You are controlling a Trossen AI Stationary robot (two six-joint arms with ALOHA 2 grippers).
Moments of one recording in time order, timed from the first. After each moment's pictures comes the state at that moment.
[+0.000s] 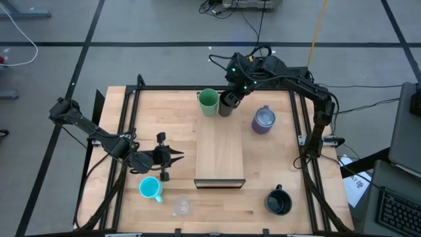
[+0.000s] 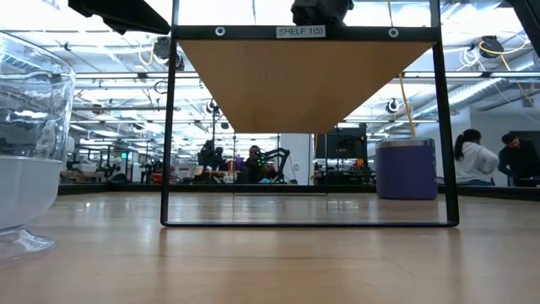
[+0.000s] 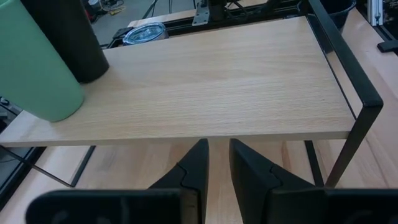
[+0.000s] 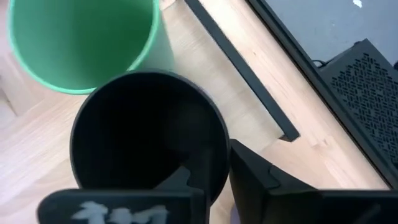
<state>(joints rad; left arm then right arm) -0.53 1.10 0.74 -0.23 -0.65 -0.17 -0.41 1.83 2.07 -1.36 0.00 0.21</state>
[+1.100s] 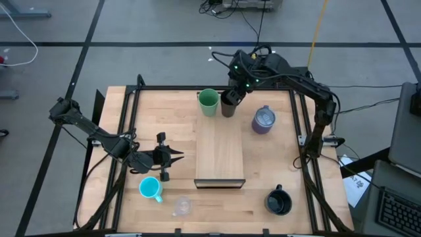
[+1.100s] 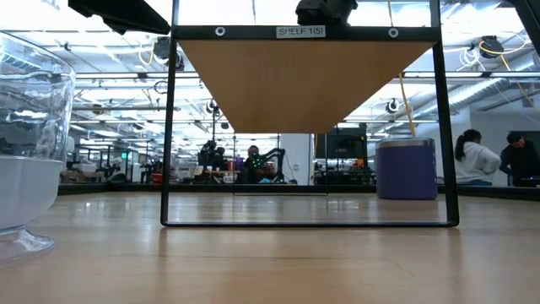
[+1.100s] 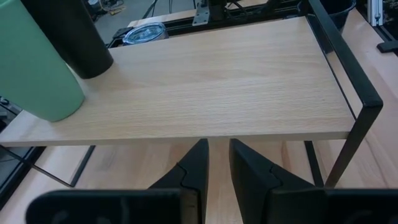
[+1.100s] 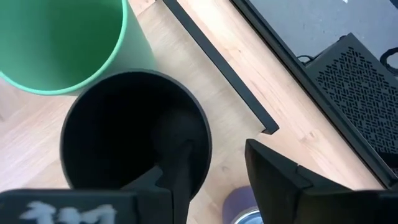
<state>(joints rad) -0.53 1.10 0.74 -0.23 -0.65 -0.17 -0.44 1.81 2.07 -1.39 0.02 0.22</state>
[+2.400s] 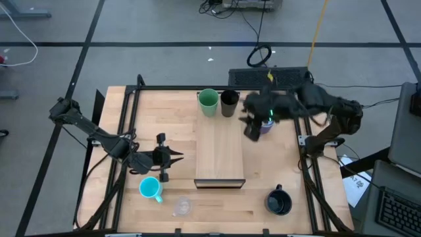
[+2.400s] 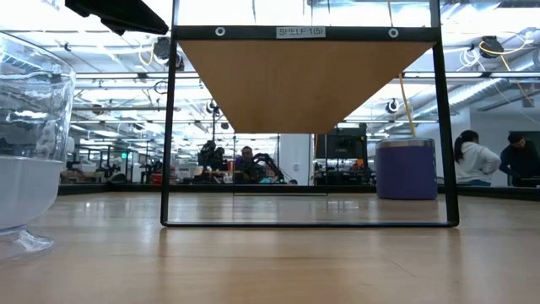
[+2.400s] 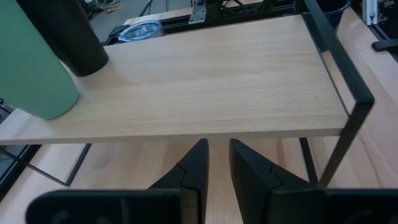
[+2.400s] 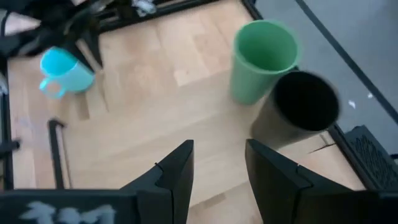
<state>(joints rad) -0.54 1.10 0.74 -0.23 -0.64 -0.18 0.11 1.57 2.05 -1.35 0.32 0.37</state>
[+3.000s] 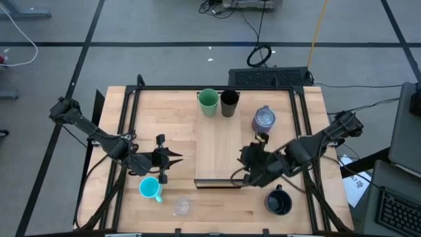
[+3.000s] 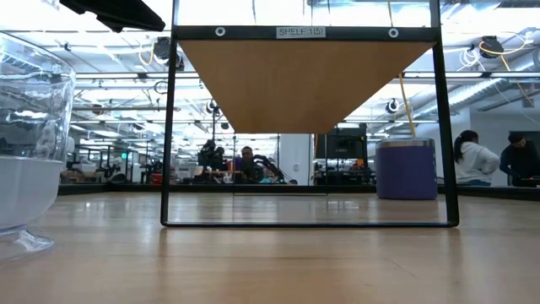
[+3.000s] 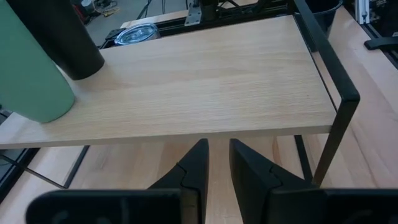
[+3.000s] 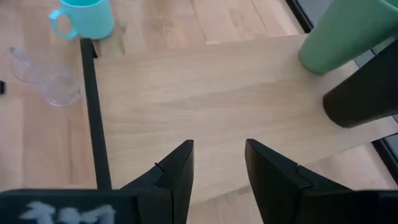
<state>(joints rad) -0.56 1.10 0.74 -0.23 -0.66 -0.18 0.52 1.56 1.60 -1.11 0.63 0.59</state>
